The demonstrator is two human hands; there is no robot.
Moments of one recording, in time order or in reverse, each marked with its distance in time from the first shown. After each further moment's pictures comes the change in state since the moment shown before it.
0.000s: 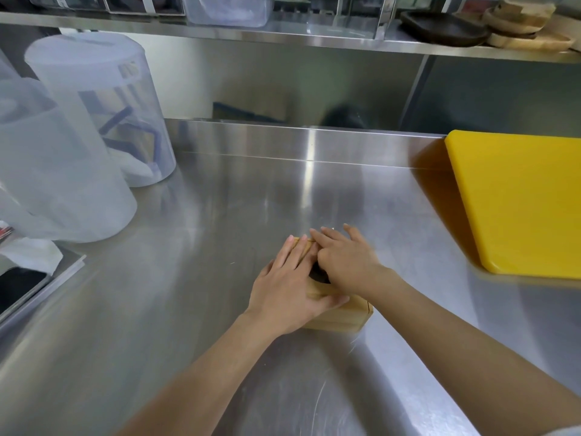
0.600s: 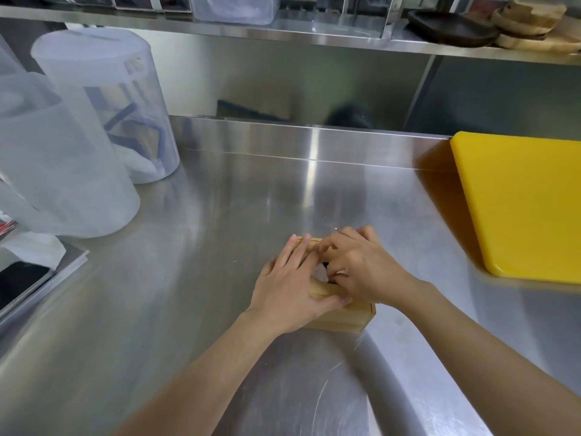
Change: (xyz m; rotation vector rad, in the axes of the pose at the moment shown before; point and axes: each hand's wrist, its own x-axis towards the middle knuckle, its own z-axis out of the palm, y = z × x) left_hand 0.001 -0.003 0.002 -0.017 -0.010 0.003; right_hand -0.027 0.015 -0.003 0.235 0.322 -0.162
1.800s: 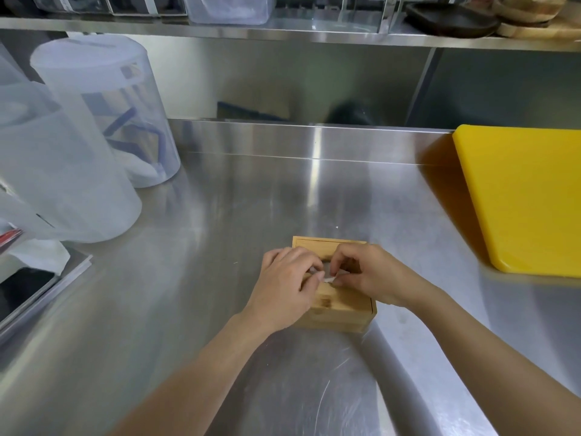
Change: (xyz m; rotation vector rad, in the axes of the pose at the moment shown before) left_hand -0.002 0.000 -0.013 -0.172 0.222 0.183; right_hand -0.011 0.006 -0.002 0.642 -0.063 0.243
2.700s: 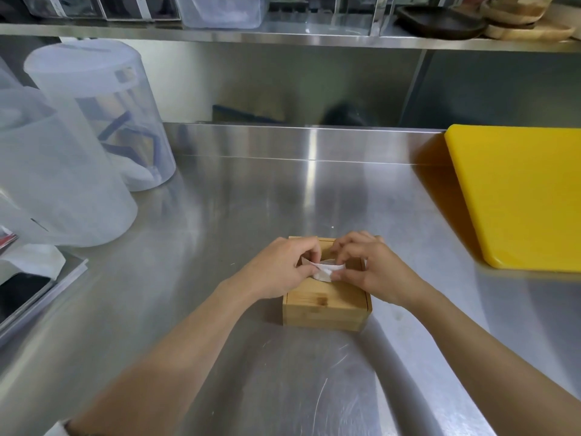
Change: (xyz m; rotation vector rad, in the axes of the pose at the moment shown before) left_hand 0.033 -0.005 -0.024 -0.134 -0.354 -0.063; right_hand -0.008 0.009 -0.001 -0.055 0.157 -0.062
